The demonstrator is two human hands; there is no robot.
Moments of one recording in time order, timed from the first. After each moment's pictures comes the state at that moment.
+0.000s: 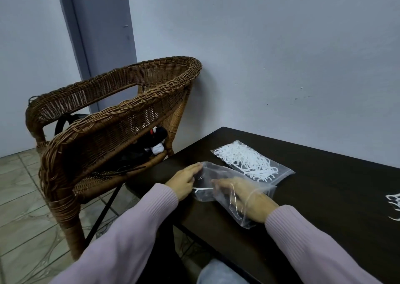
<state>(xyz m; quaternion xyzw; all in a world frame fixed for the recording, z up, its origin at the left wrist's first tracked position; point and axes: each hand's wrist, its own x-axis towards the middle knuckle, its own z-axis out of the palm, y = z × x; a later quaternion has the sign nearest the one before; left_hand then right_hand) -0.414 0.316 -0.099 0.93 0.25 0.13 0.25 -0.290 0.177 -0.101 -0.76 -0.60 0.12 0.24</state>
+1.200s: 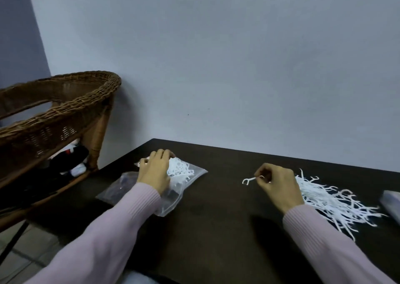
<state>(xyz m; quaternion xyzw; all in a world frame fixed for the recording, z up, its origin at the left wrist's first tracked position) -0.321 0.200 -0.046 0.94 0.26 0.22 0.02 -0.203 -0.047 -0.061 -0.88 -0.26 -0.18 0.35</state>
